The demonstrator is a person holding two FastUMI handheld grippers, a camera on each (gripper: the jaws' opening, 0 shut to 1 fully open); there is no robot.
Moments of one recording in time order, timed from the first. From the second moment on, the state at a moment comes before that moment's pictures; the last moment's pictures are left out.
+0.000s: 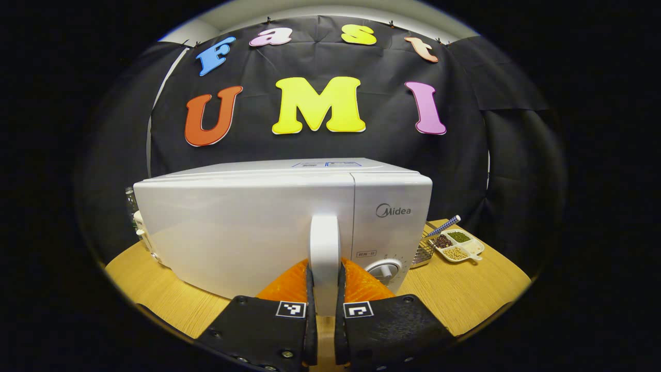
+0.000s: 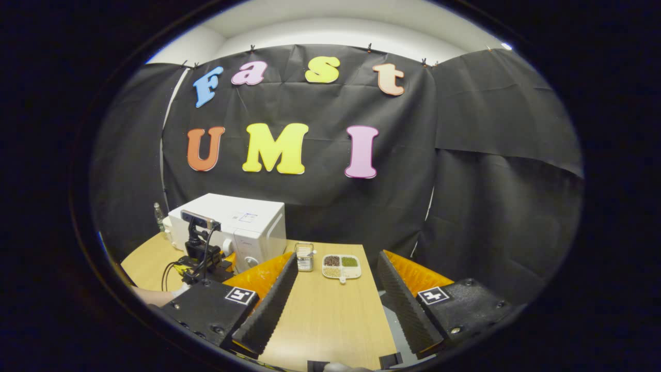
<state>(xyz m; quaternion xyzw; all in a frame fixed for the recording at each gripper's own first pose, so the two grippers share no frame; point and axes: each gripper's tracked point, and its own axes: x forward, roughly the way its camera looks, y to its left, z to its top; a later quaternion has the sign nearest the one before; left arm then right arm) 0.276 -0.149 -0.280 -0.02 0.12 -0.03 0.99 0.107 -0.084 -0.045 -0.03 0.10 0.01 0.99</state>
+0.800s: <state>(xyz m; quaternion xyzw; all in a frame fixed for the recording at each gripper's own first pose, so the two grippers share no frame) 0.149 -0.095 -0.281 0.00 0.15 -0.05 0.99 0.073 -0.032 -0.056 -0.04 0.10 0.05 0.99</state>
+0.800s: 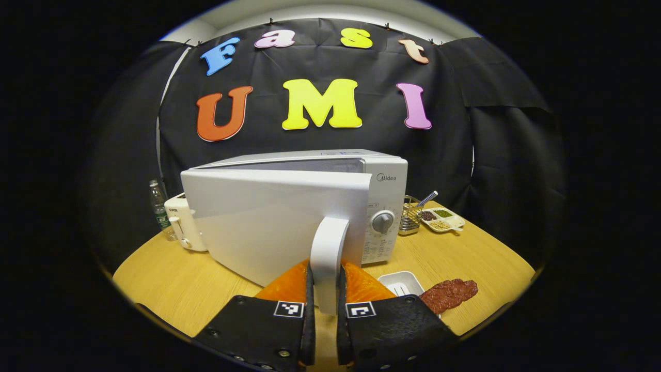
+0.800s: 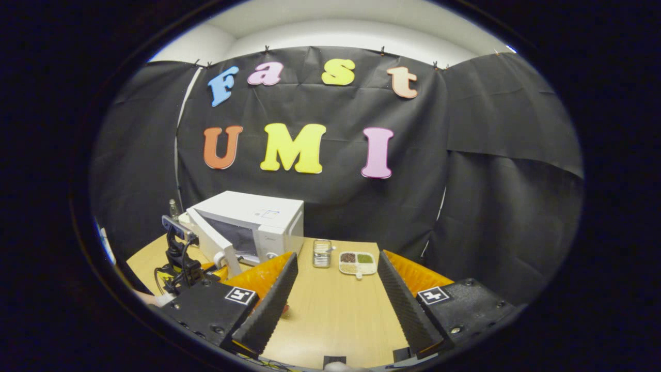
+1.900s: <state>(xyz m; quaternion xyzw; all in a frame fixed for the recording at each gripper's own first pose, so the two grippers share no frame) 0.008 0.134 -0.270 0.04 0.15 0.05 0.99 0.016 0.065 -0.133 -0.04 0.14 0.08 0.99</state>
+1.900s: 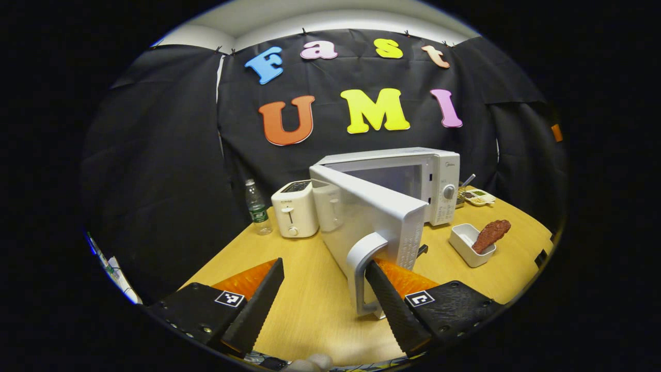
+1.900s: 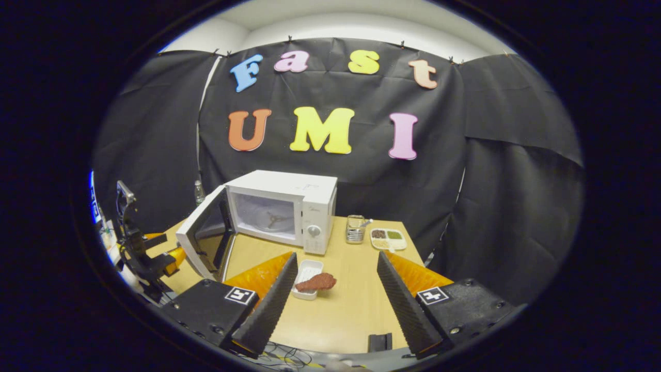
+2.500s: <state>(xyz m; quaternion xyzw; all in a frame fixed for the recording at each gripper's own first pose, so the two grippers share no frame) -0.048 0.175 -0.232 0.06 0.16 0.11 0.98 0.113 0.077 -0.286 0.04 0.30 0.16 0.94</state>
